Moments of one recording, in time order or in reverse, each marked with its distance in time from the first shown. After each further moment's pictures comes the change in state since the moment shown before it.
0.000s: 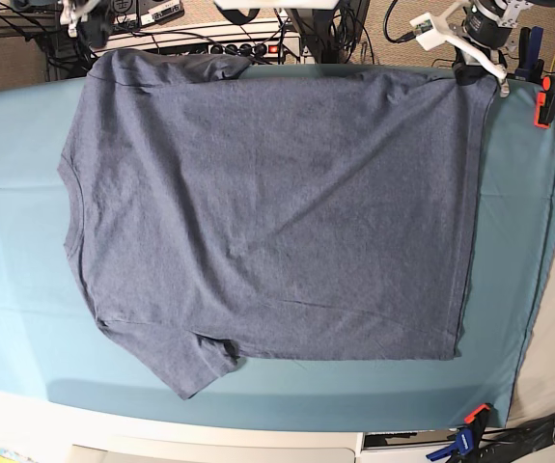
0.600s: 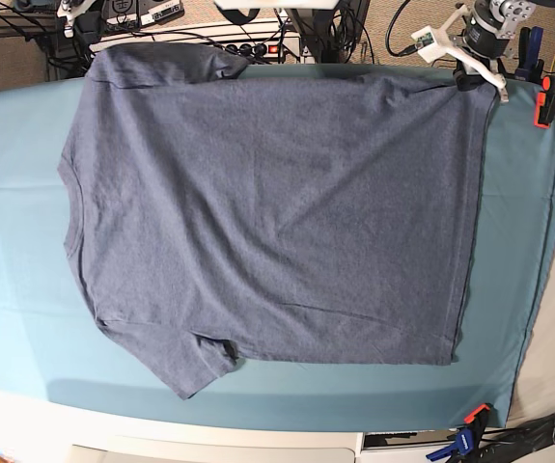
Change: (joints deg) left arm -3.9 2.0 0.0 -4.6 -3.4 -2.2 -1.0; right arm -2.1 2.1 0.0 0.0 -1.5 0.5 -4.2
